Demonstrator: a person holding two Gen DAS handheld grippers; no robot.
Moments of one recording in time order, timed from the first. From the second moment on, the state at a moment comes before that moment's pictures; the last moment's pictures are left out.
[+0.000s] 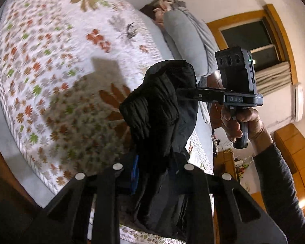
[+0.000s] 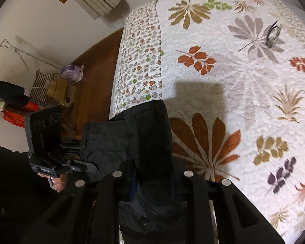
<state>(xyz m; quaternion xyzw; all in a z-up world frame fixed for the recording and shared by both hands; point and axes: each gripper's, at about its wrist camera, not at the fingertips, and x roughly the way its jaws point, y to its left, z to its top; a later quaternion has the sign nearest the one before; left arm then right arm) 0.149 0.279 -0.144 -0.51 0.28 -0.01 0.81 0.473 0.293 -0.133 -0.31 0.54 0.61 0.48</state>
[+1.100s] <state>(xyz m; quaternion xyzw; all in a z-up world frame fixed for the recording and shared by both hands) 0.160 0.122 -0.021 -0.34 0.27 -0.11 0.90 0.448 0.071 -0.011 -0.22 0.46 0.60 0.61</state>
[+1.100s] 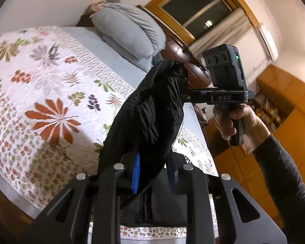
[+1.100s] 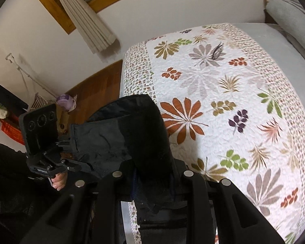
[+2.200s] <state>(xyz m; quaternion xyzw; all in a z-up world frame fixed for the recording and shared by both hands) 0.188 -0.129 -0.035 -0.03 0.33 -0.13 0.93 0.454 -0.189 -0.096 -0.09 0.35 0.64 0.68</state>
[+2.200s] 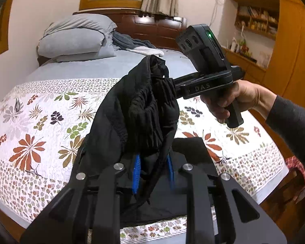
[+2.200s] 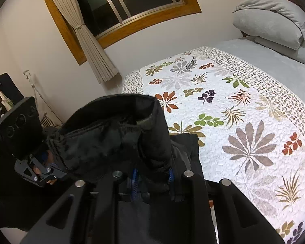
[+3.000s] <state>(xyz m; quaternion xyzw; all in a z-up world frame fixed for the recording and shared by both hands) 0.190 -0.227 -0.088 0.09 0.39 -0.16 0.90 0.442 -0.272 -0.154 -0.11 0.38 0.60 0.69</state>
